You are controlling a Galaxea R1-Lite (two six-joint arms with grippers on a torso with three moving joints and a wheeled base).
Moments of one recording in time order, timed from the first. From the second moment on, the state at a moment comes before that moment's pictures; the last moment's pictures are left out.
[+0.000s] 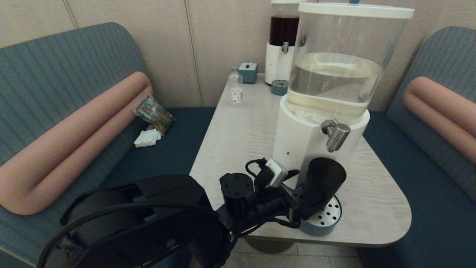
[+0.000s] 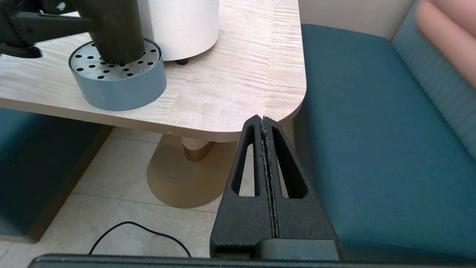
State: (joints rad) left arm -0.78 2.42 -1.04 -1.52 -0.37 -0.05; right arm -0.01 0.00 0.00 -0.03 0.01 -0.05
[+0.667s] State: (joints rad) left arm -0.78 2.47 -1.14 -1.50 -0.34 -0.04; right arm -0.01 0.00 0.00 -0.03 0.01 -0.05
